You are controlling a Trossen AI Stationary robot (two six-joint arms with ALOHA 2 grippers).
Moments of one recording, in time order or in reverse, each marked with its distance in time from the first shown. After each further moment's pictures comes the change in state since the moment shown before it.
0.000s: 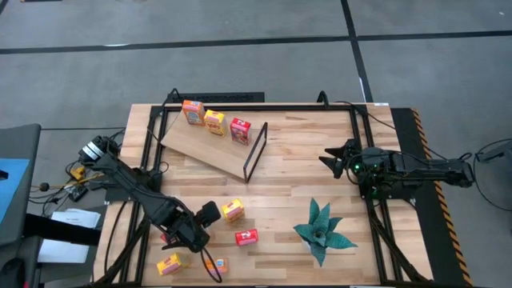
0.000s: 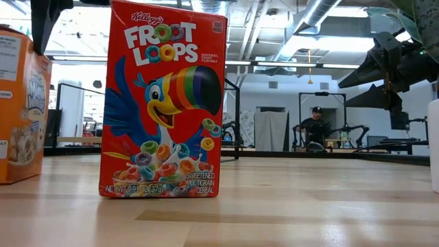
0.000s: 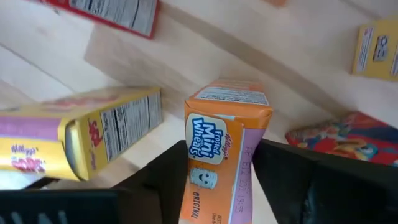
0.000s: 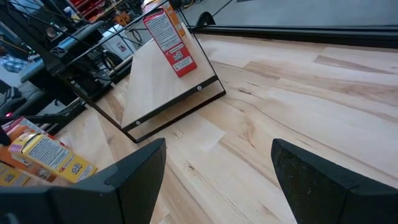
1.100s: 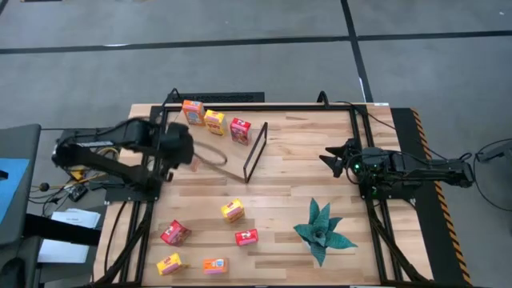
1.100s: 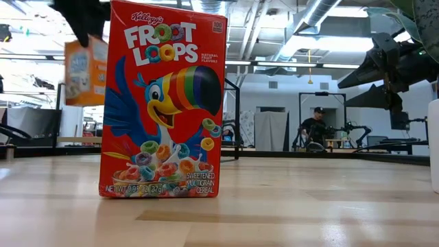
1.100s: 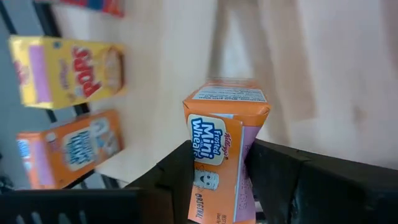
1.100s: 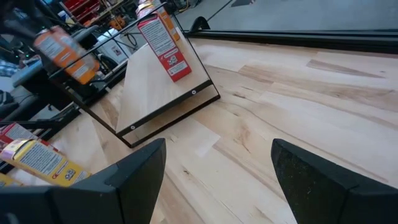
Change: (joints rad) left arm 0.727 -0.408 0.071 -0.451 -0.087 -0.039; right arm -0.001 0.000 0.000 0.001 0.027 0.000
